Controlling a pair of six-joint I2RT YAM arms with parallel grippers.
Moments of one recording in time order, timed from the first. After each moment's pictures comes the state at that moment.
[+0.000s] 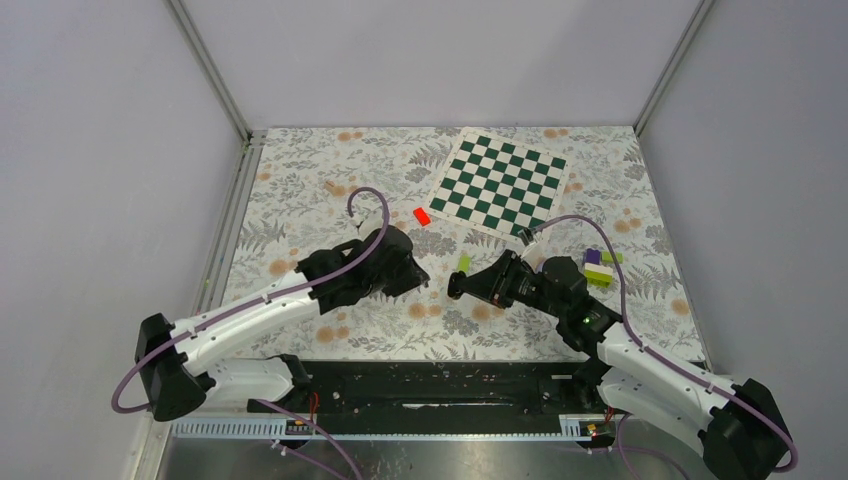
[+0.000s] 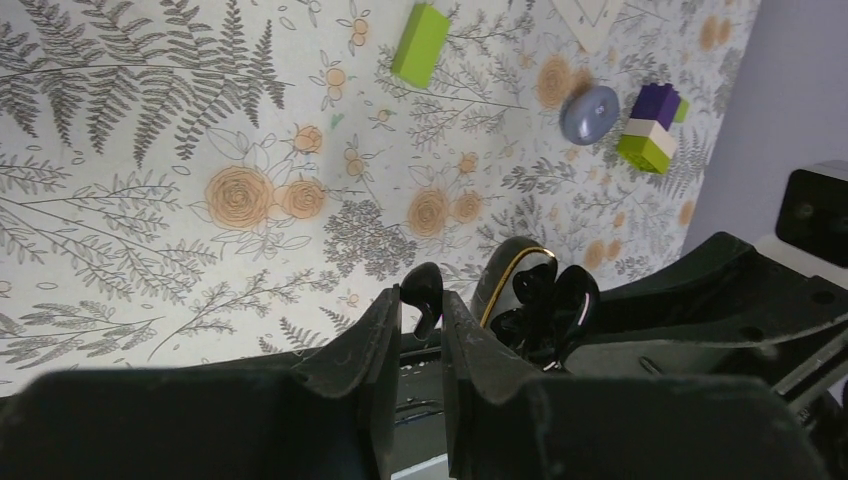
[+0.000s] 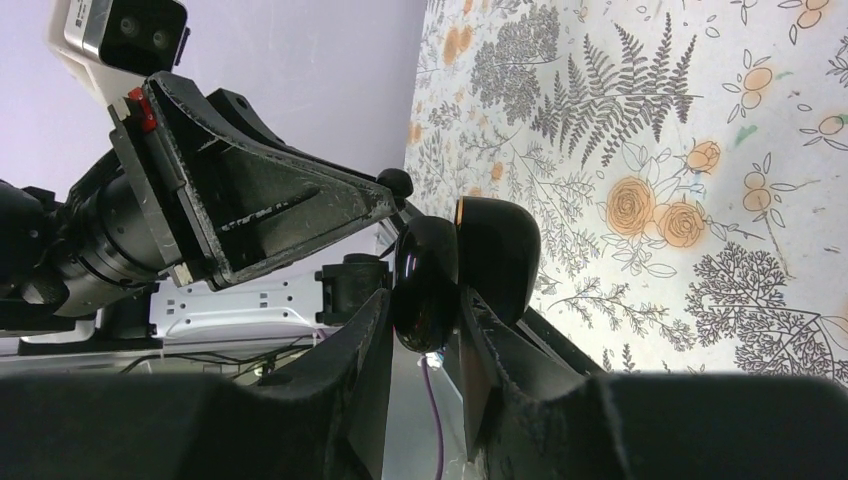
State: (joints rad) left arm -0.96 1.18 1.02 -0.67 -0.23 -1.23; right arm 0.68 0.82 0.36 0.22 -0.33 1.17
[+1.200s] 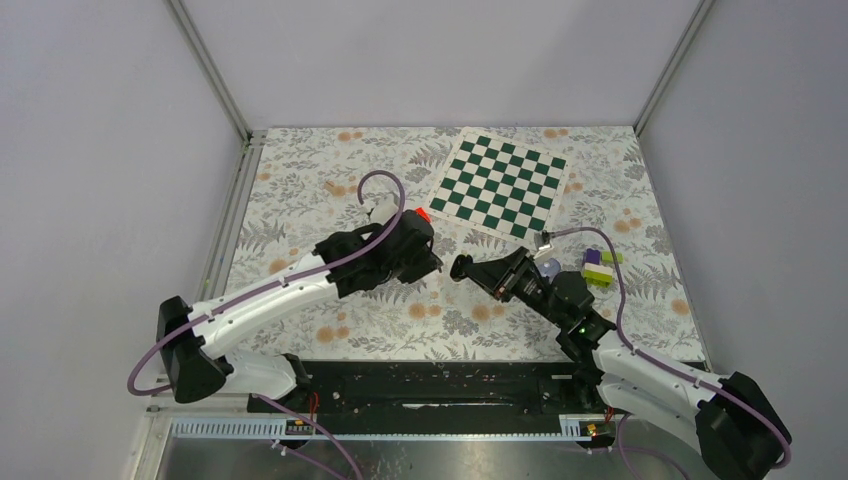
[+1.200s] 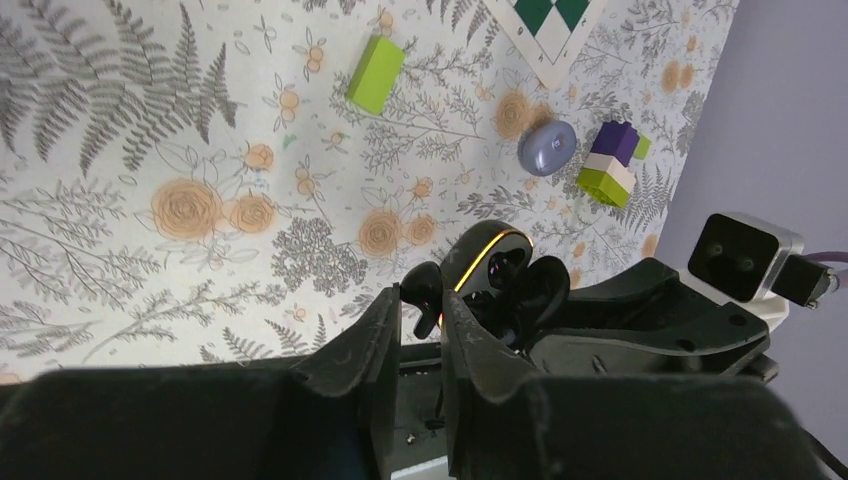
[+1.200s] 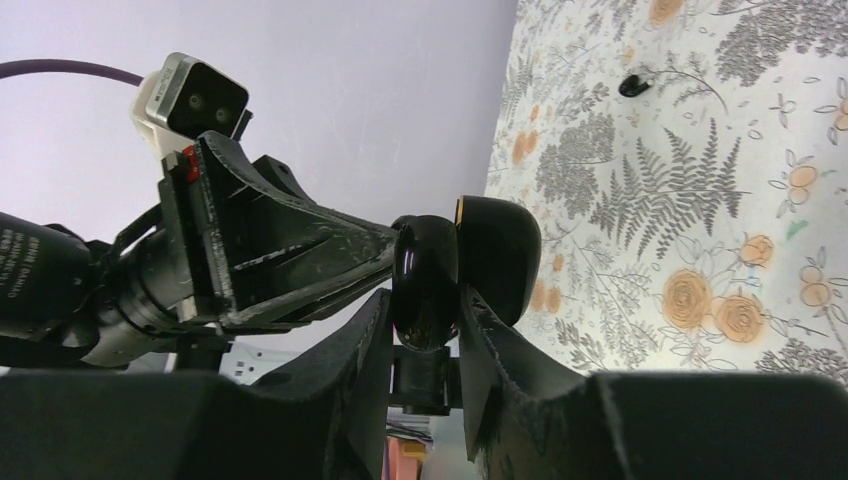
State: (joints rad) left arm -1.00 1.32 1.23 -0.76 -0.29 -1.35; right arm 0.68 0.85 0.20 0.62 -0.17 1.32
